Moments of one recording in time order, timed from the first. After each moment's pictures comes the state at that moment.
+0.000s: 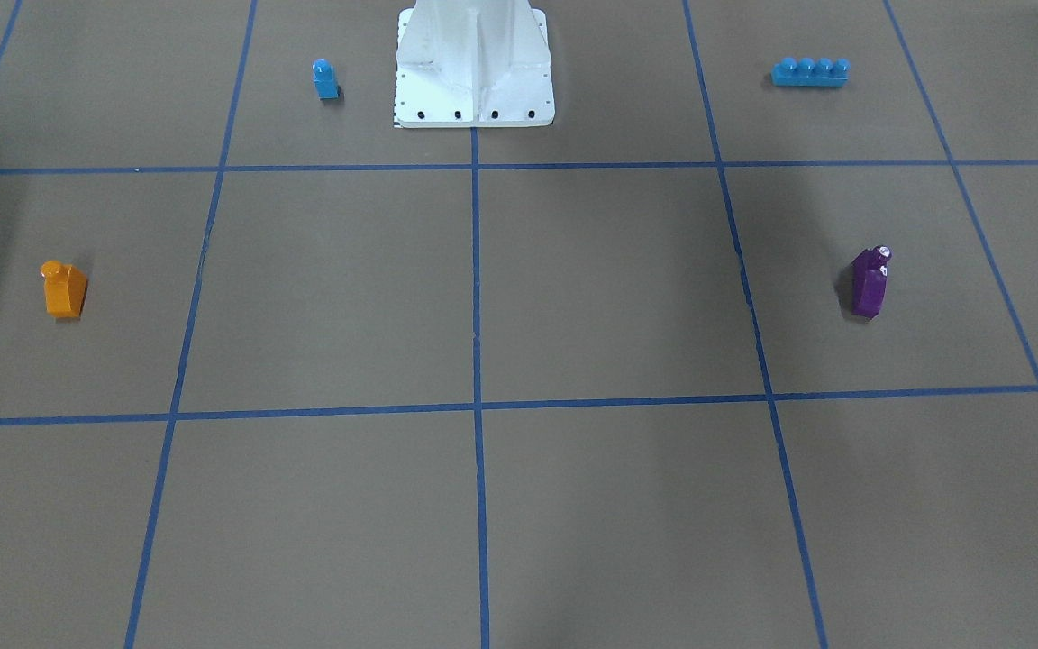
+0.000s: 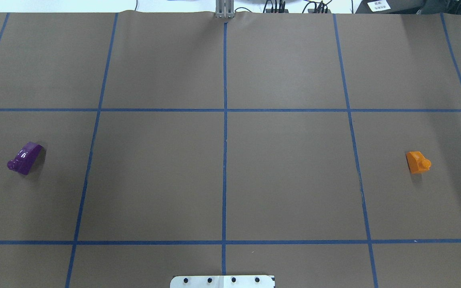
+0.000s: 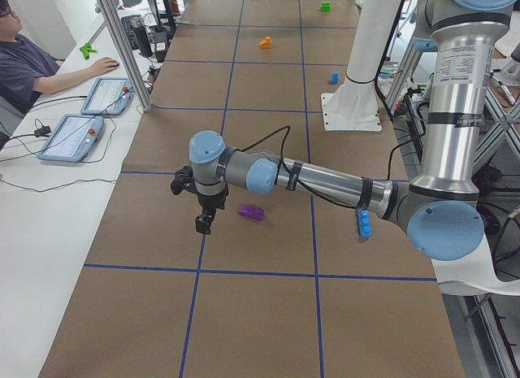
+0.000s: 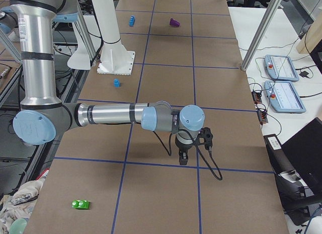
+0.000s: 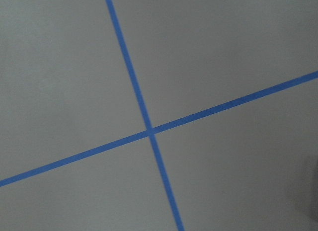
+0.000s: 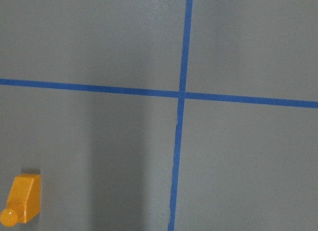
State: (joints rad) left arm -1.36 -1.62 -1.77 -1.64 -2.31 -0.08; right arm 1.59 -1.54 1.67 -1.71 2.39 -0.10
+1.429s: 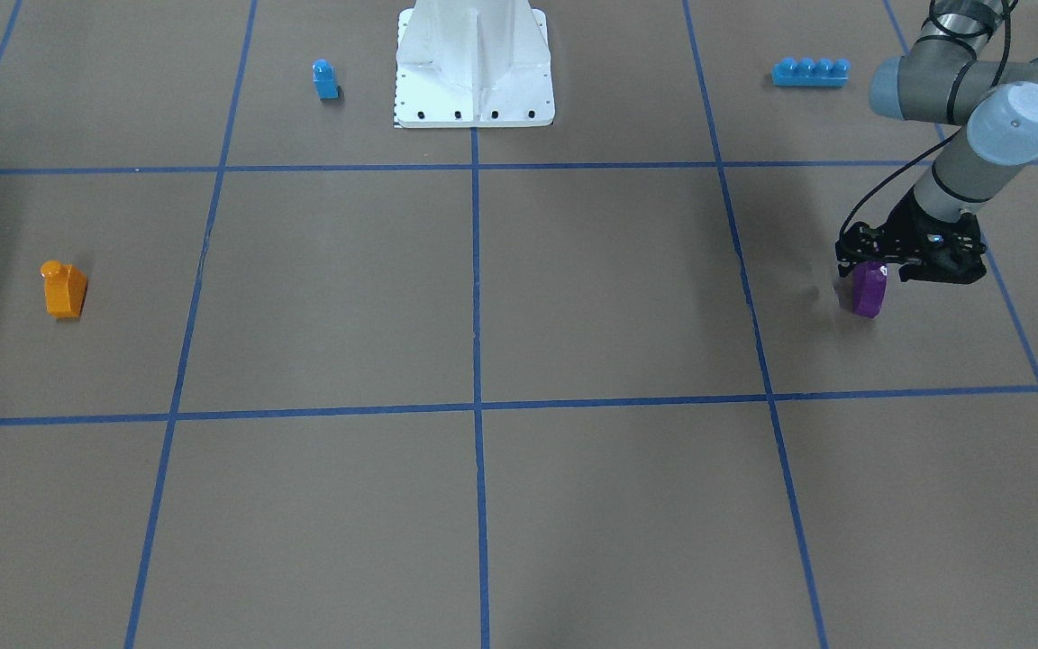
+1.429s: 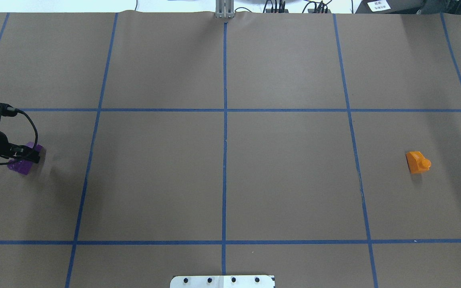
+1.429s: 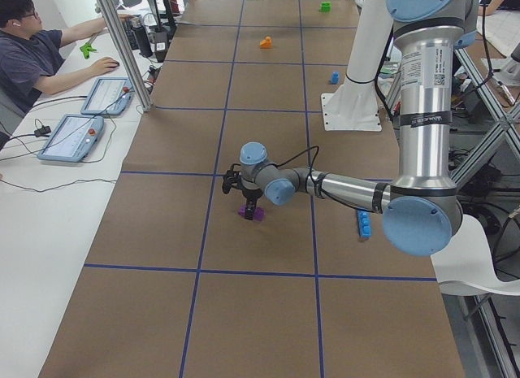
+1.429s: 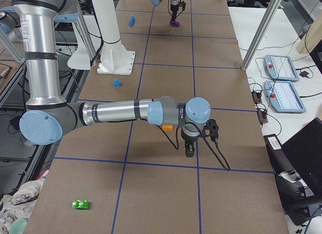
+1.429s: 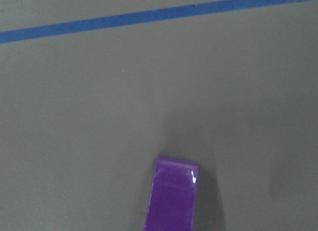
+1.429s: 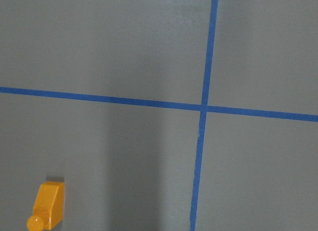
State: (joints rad) left arm -0.87 -1.51 -1.69 -2.10 -2.09 -0.74; right arm 1.58 -1.52 1.66 -1.72 2.43 -0.09
